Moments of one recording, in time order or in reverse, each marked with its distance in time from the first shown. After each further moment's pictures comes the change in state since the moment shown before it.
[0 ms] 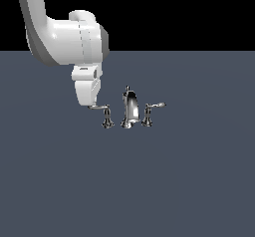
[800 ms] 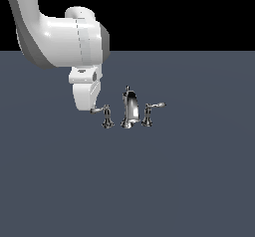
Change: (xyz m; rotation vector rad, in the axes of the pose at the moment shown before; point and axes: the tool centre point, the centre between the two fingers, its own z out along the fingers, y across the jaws) arm 0.004 0.032 0.000 0.013 -0.004 0.005
